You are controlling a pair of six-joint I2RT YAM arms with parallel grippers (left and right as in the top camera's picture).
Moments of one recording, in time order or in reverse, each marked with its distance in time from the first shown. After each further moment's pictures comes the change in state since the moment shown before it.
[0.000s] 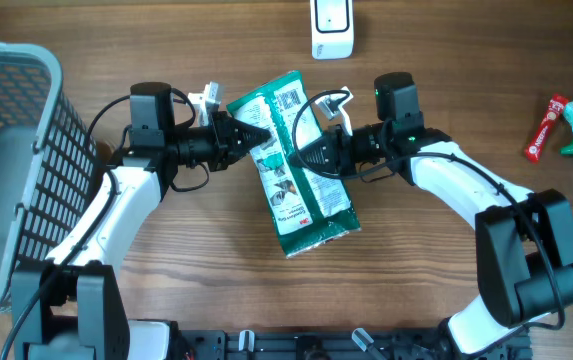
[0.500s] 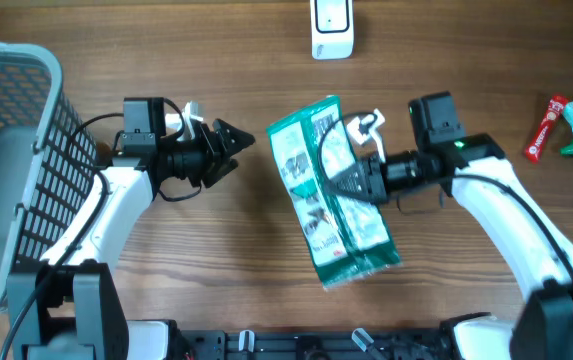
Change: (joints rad) left arm 0.055 0.000 -0.001 -0.269 -0.280 0.068; right arm -0.093 -0.295 0.000 -0.832 0.205 -0.412
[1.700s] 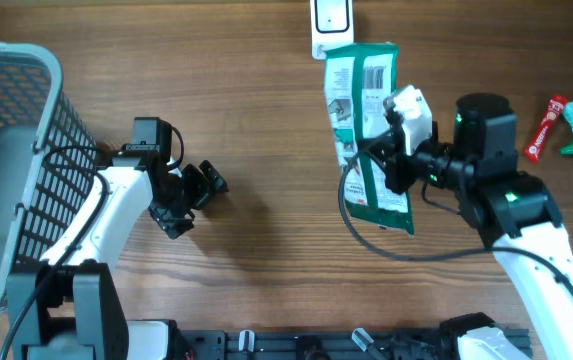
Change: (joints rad) left arm 0.000 0.000 0.000 -0.460 -0.485 0.002; right arm 0.003 -0.328 -0.004 0.254 0.603 0.089
